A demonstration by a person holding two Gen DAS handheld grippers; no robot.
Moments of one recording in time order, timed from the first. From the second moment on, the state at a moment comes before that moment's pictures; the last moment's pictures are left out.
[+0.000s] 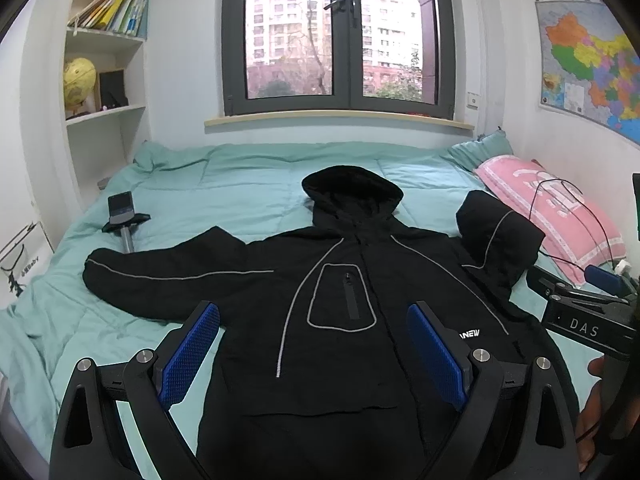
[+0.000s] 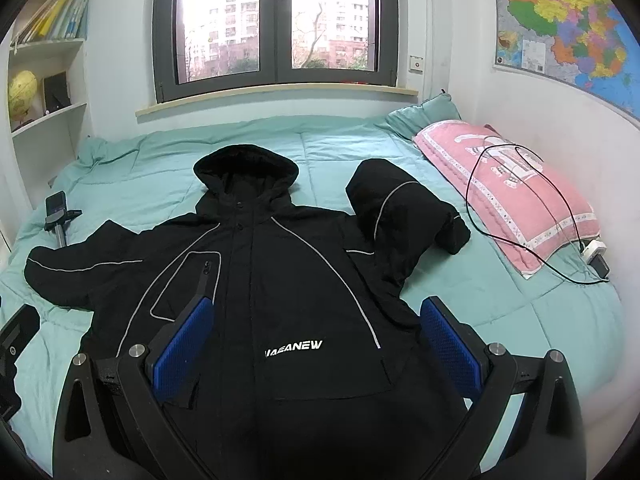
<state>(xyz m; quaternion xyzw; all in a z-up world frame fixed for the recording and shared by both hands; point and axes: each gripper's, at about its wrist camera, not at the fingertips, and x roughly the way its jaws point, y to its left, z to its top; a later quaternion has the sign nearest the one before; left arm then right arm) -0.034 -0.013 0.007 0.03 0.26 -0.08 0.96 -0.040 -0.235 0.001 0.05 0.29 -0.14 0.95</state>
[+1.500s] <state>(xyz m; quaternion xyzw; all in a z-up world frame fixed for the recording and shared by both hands) 0.042 -0.109 -0.034 0.05 0.35 -0.16 0.92 -0.040 -0.365 -0.022 0.15 0.28 -0.17 0.93</state>
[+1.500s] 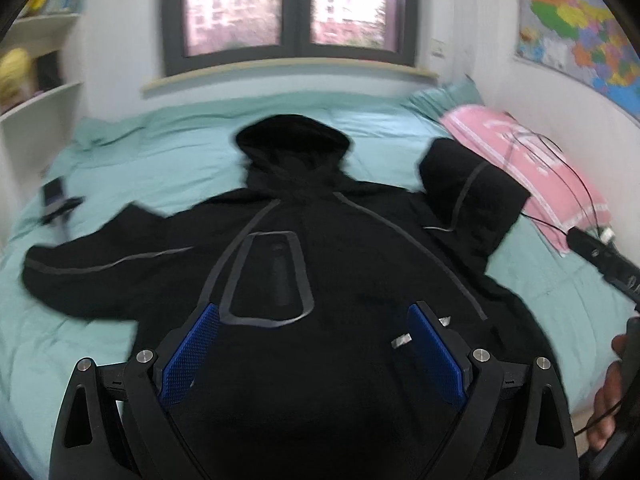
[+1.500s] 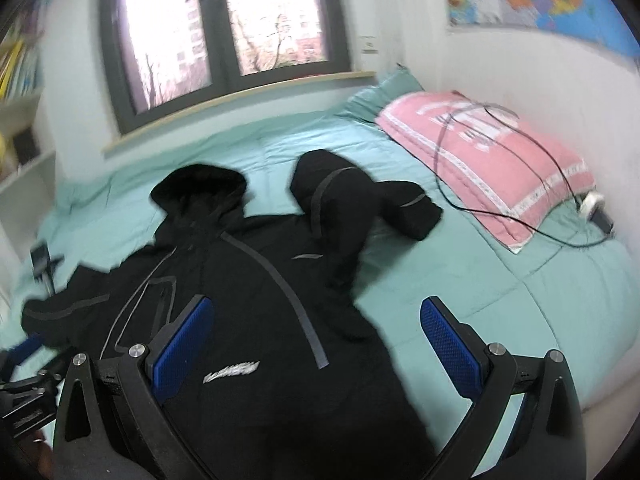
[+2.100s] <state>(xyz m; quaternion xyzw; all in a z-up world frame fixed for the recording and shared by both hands) 0.260 -0.284 -0.183 0.05 0.51 -0.17 0.84 0.121 -0.643 -0.112 0.29 0.37 -0.15 0.87</state>
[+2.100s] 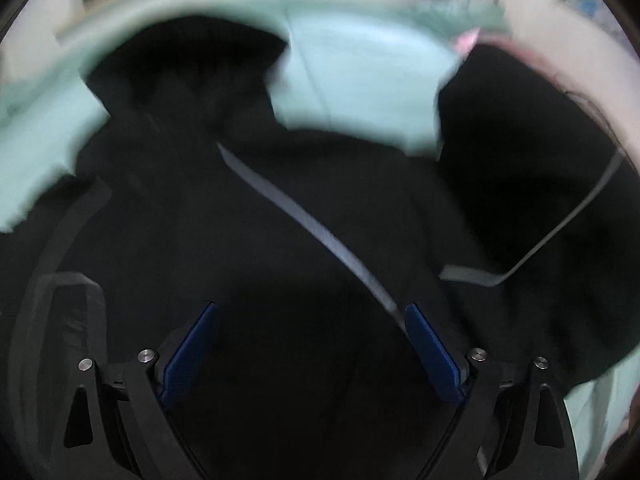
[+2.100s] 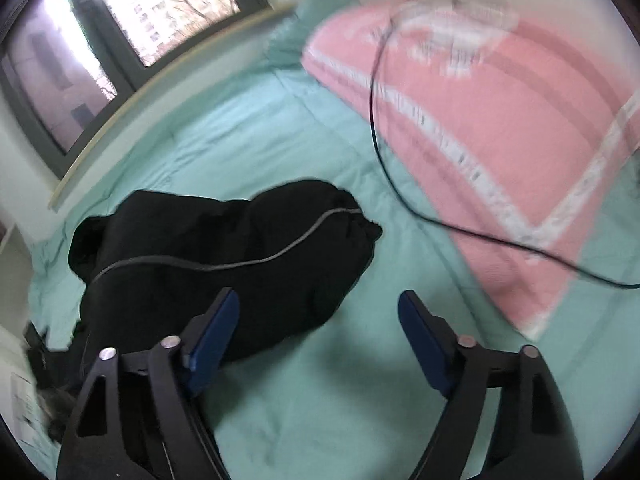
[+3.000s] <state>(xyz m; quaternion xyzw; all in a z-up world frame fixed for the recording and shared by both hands) 0.193 -0.399 -0.109 0.08 0.45 -0.33 0.82 0.047 -0.742 -0.042 0.19 0.26 -0.29 0.90</state>
